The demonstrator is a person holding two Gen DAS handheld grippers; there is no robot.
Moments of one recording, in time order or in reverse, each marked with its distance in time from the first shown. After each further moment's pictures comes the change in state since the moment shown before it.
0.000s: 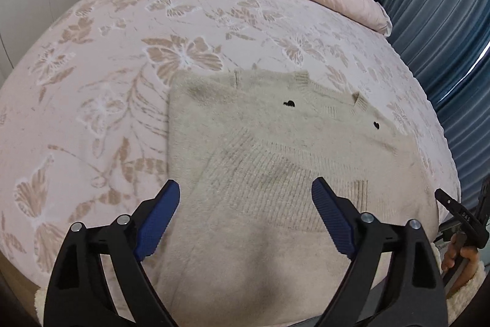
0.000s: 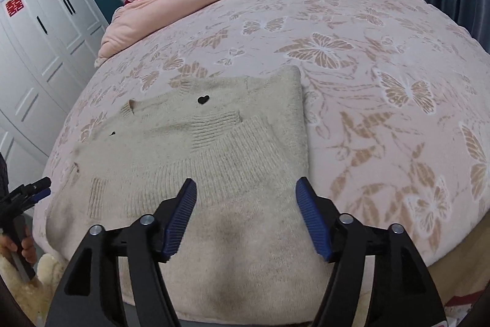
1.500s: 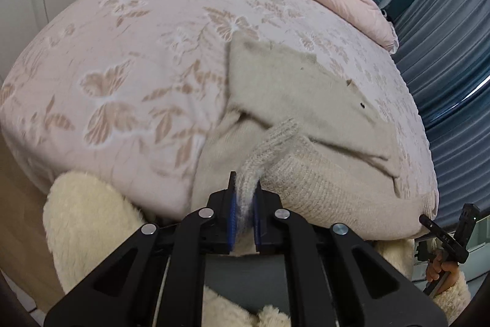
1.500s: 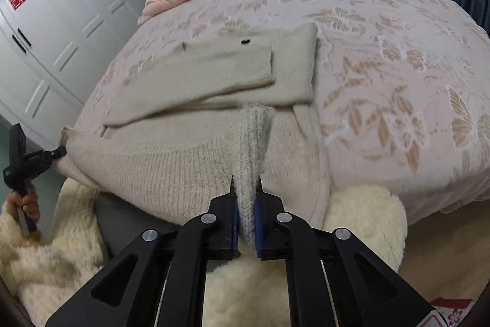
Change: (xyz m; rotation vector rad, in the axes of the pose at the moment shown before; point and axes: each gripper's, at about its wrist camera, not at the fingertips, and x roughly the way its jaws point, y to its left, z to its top) left arm -0.124 0.049 -0.110 -0.184 0.030 -0.013; right arm -0.107 -0.012 -0.089 -0.133 0.148 0.136
